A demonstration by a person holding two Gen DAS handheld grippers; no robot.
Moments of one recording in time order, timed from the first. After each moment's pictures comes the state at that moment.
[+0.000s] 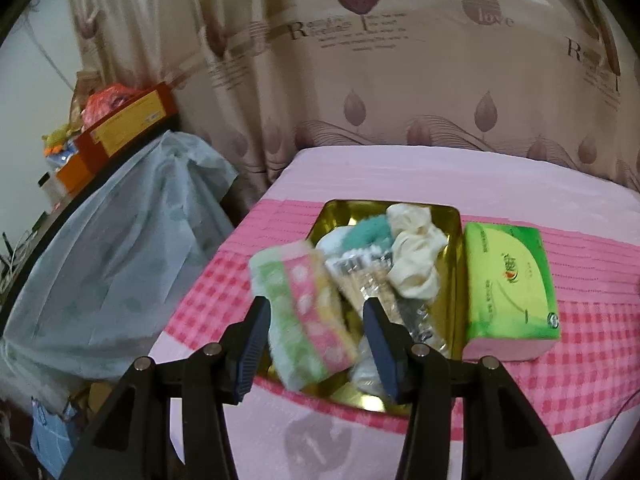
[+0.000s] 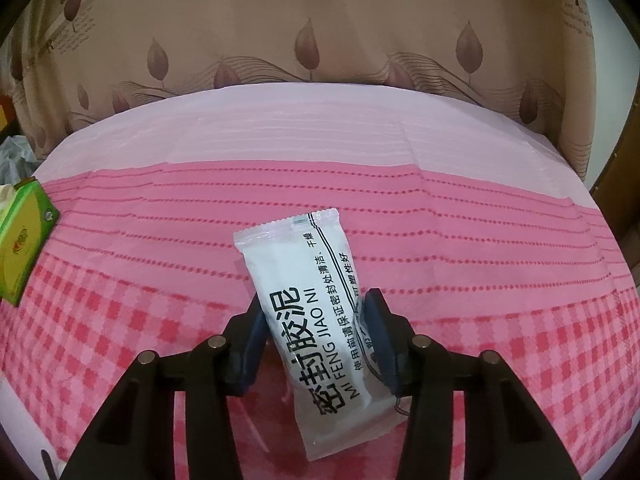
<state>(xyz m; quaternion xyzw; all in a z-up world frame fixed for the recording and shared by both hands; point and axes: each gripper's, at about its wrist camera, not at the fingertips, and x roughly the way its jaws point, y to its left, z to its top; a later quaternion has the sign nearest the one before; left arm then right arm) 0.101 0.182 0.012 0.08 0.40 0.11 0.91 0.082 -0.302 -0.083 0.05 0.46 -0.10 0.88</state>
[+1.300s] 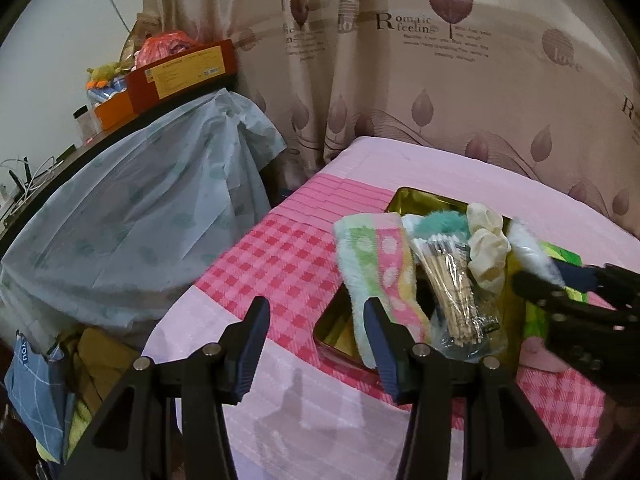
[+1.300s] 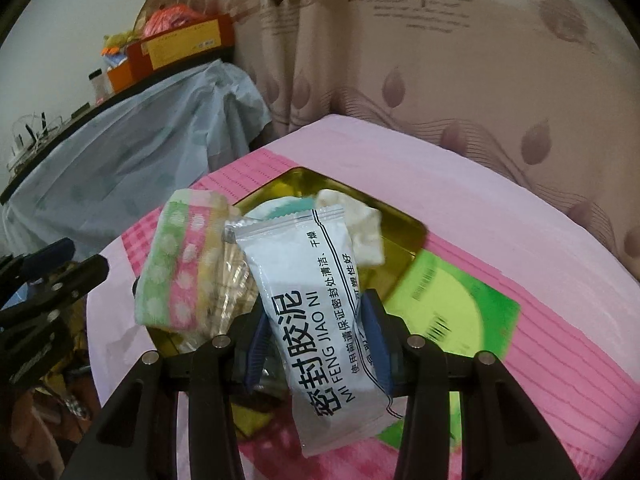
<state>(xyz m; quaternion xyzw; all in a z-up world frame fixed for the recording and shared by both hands) 0.068 0.253 0.001 -0.01 0.40 0.18 0.90 0.177 0.091 0.003 -0.05 0.42 0.23 0.88</state>
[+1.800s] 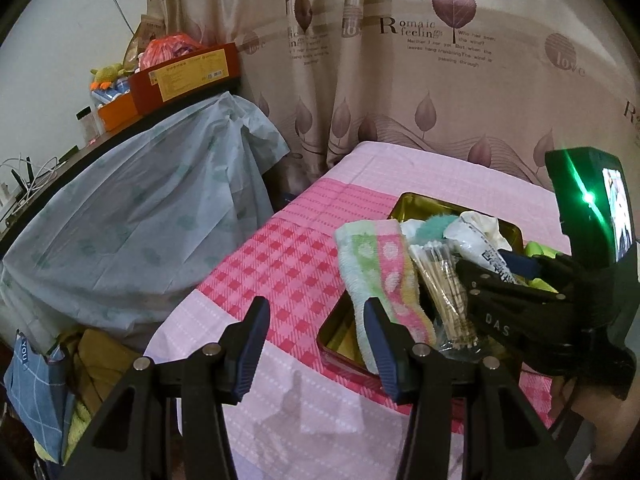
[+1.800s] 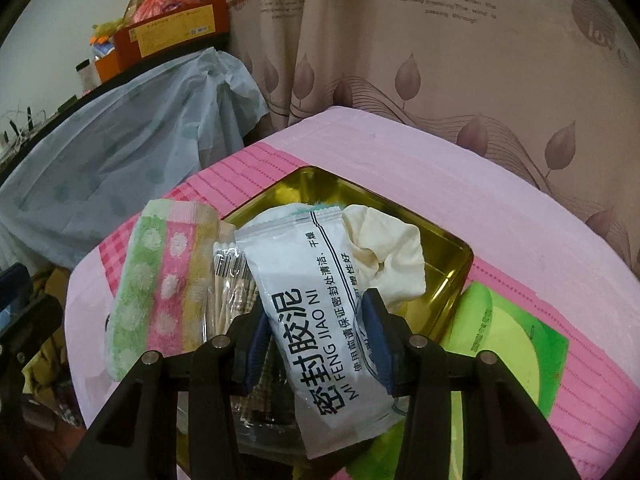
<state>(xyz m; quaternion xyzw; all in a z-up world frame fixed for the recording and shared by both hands) 0.068 0.257 0.003 -0.01 0.39 0.18 0.90 0.205 0.123 -0.021 -0.05 0.43 0.21 0.88</state>
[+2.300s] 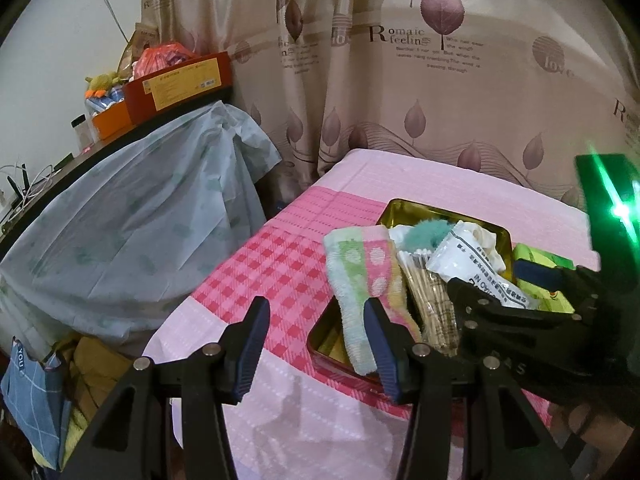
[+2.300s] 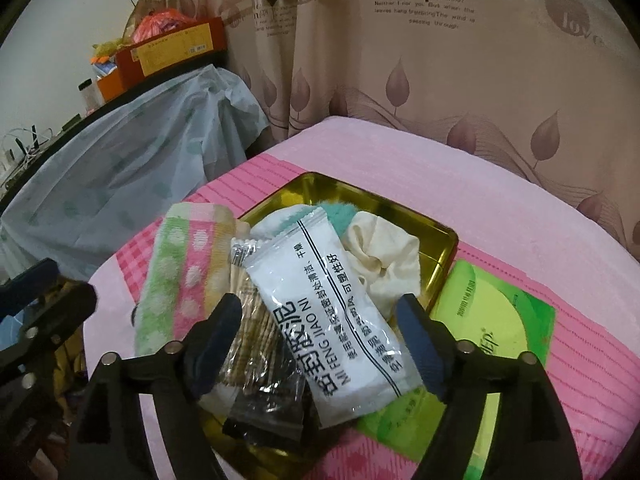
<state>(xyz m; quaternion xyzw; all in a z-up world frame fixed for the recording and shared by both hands) 0.065 0.249 0.006 -0.01 0.38 0.17 0.91 0.180 0.108 -0.005 -0.03 0.41 0.21 0.89</state>
